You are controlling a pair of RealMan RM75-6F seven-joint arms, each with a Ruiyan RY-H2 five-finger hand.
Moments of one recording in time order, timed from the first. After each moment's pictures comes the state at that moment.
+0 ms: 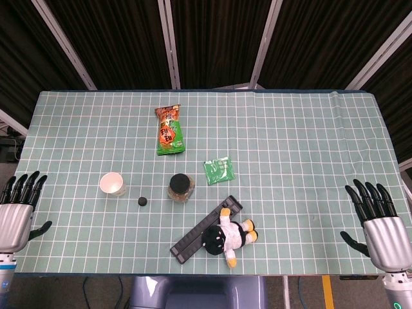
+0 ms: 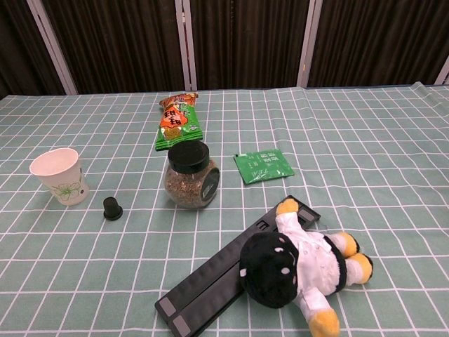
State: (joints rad) left arm -0.14 -1.13 0.01 -1.74 1.48 1.55 0.36; right arm 0.04 -1.04 0.05 -1.74 -1.71 1.63 -0.18
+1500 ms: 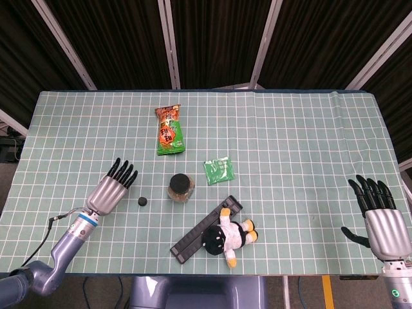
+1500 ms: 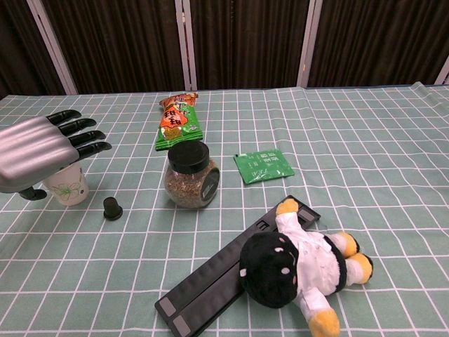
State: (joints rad) left arm -0.53 -1.55 -0.05 -1.22 1.56 1.10 0.87; right arm 0.08 -1.03 0.07 -1.75 -1.57 1.51 -0.13
